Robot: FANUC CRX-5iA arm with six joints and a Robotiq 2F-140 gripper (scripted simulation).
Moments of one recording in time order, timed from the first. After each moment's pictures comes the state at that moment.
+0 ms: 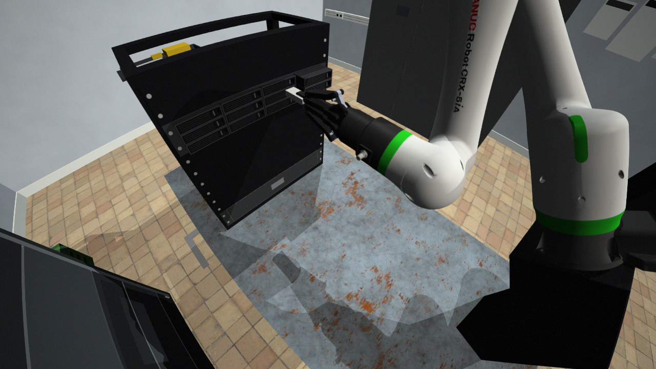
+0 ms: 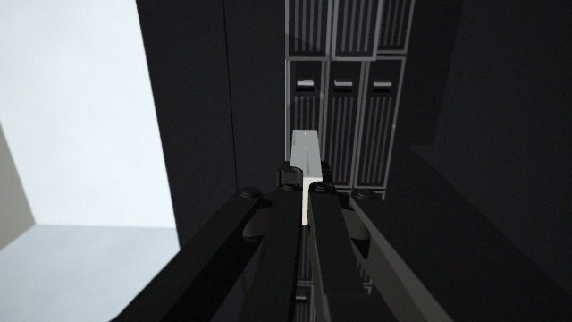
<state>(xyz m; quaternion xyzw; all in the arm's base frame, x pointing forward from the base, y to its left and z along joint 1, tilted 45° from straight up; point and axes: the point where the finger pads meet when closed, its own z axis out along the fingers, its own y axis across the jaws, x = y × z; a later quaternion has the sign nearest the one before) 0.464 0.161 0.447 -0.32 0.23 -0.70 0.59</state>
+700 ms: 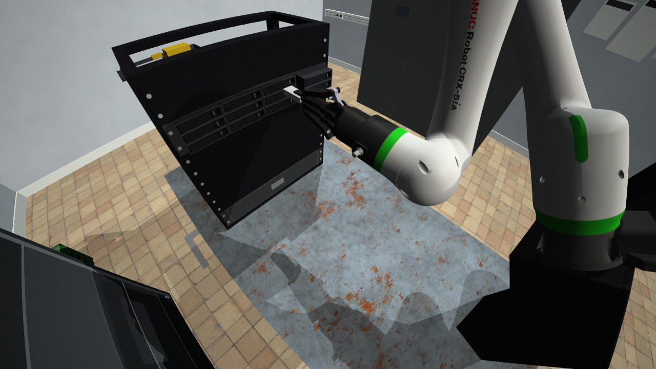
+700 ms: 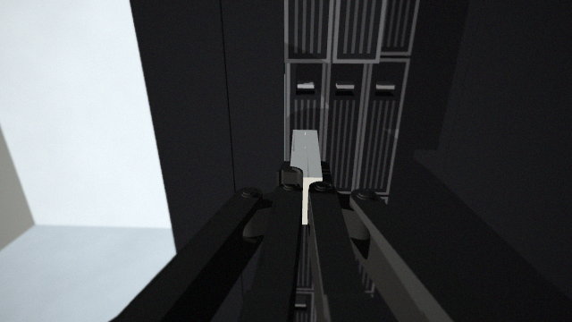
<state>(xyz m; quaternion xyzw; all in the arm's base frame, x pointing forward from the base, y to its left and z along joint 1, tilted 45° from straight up) 0.470 0.161 0.453 -0.32 0.23 -0.70 0.59</state>
